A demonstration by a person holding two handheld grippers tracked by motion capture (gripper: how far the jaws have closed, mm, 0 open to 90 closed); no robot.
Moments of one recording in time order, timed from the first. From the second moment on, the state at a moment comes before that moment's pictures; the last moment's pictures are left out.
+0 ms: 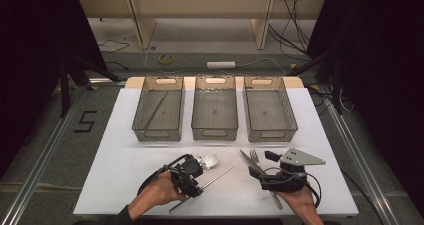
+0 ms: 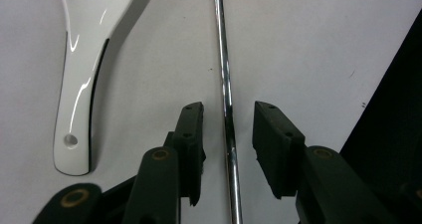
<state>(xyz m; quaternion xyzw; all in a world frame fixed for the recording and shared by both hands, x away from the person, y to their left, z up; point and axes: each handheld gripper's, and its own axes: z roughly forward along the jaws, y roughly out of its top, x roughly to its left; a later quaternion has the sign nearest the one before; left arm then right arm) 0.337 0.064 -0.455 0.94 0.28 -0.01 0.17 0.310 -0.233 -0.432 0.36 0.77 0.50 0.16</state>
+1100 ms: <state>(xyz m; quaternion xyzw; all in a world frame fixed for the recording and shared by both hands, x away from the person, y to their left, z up) 0.334 0.059 -0.463 0.95 0.26 0.02 0.16 0.310 -0.232 -0.432 0.36 0.77 0.50 0.16</state>
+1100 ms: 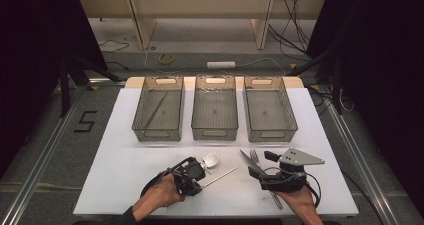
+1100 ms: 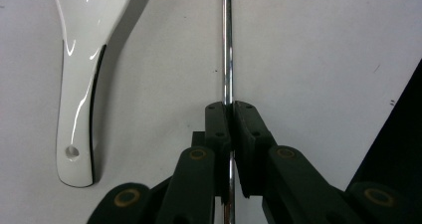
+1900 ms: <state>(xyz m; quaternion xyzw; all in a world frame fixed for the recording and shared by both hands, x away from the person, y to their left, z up) 0.346 0.091 -0.414 0.93 0.28 0.03 0.26 0.310 -0.234 -0.432 0.36 0.77 0.50 0.16</state>
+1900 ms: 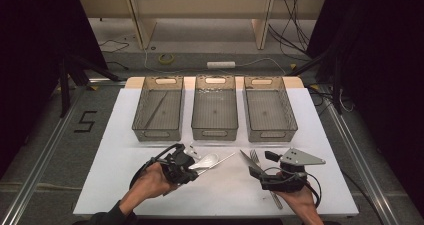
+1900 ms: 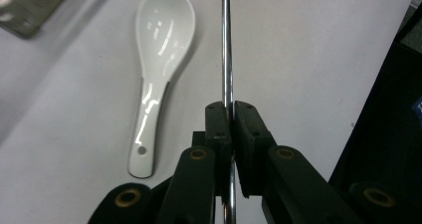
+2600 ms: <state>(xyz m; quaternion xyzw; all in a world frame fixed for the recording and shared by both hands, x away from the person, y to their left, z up) 0.391 0.145 -0.361 0.87 0.36 0.12 0.33 0.311 -0.233 -0.433 0.37 0.77 0.50 0.16</state>
